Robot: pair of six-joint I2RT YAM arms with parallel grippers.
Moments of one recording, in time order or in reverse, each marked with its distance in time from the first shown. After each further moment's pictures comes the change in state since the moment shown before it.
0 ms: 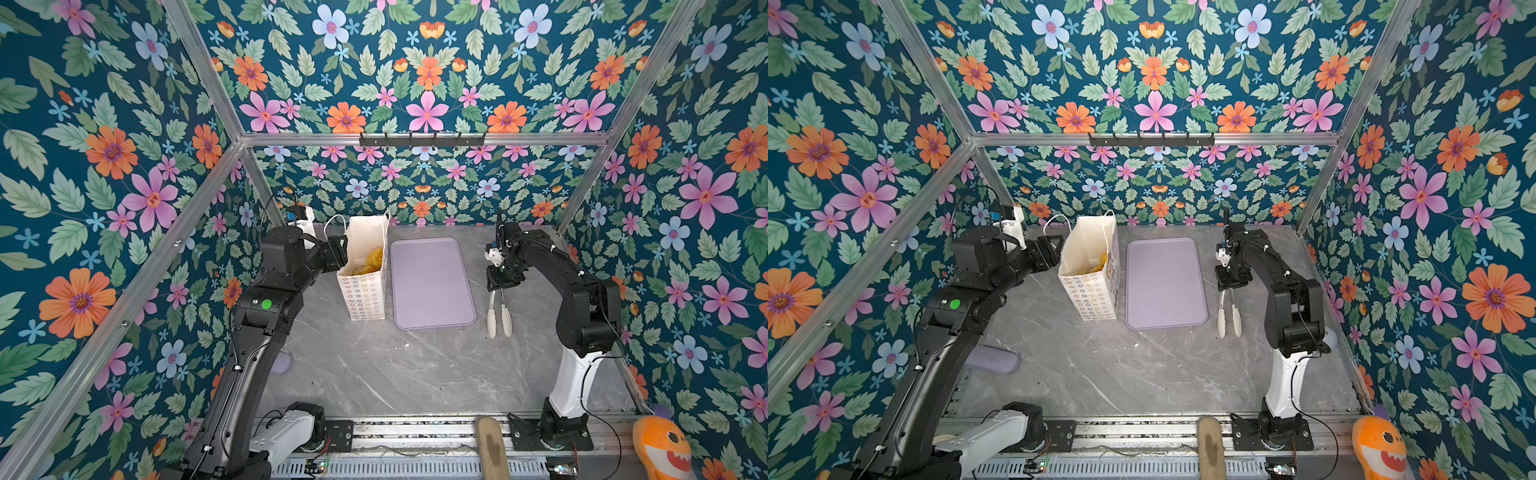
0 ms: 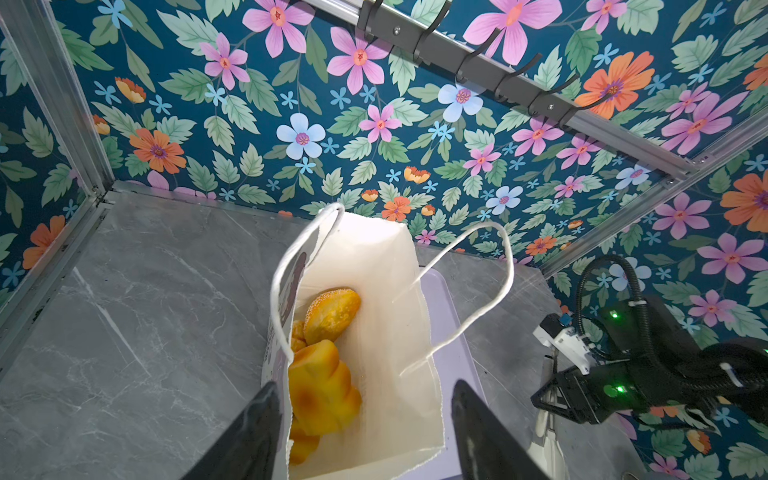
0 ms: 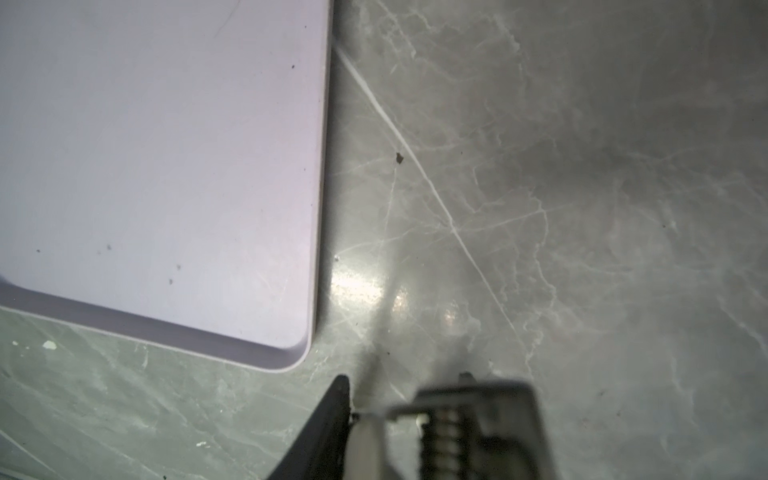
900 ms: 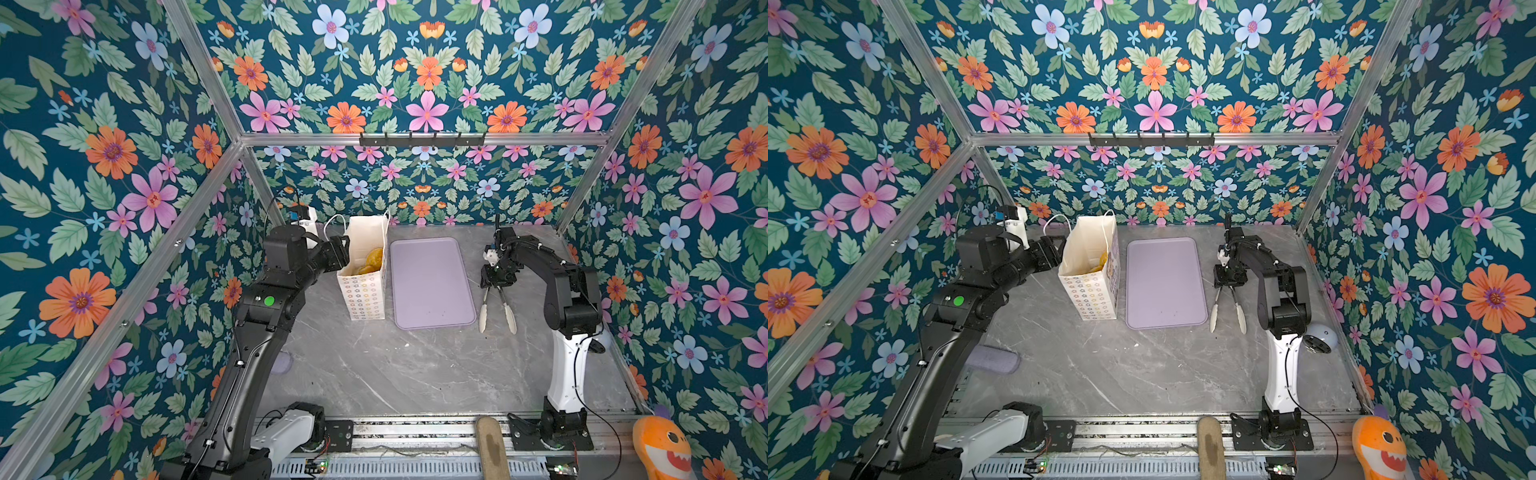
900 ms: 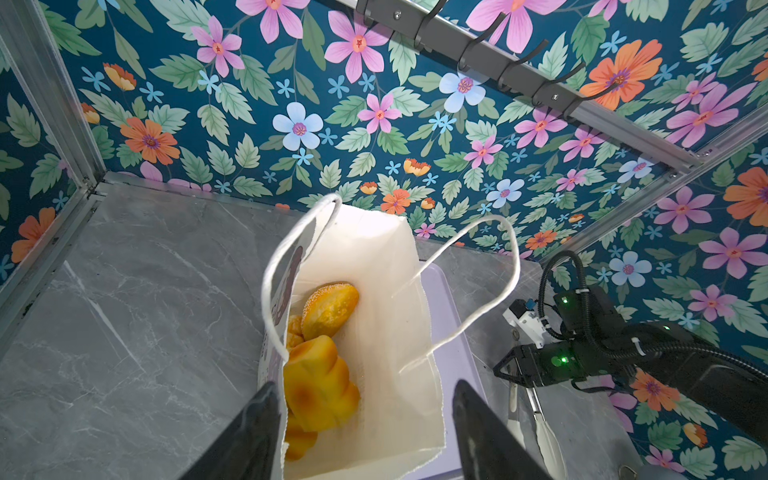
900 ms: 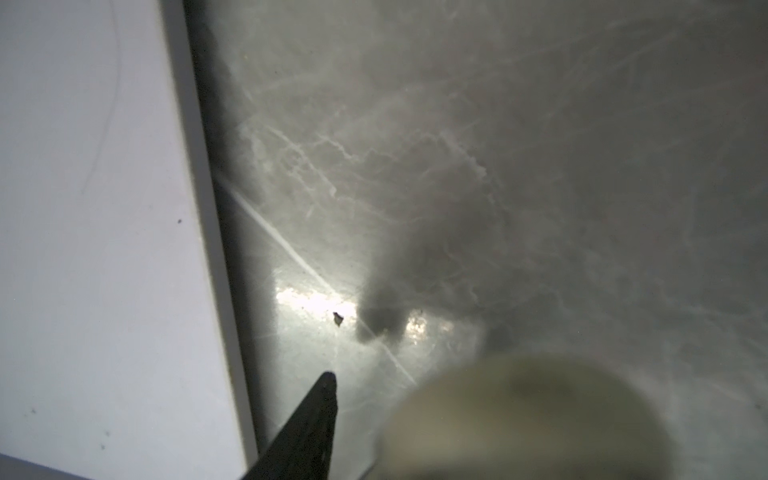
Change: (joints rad) left arm 0.000 0.015 -0.006 -0.001 0.010 -0.004; right arm -0.034 0.194 0.051 0.173 -0.040 0.073
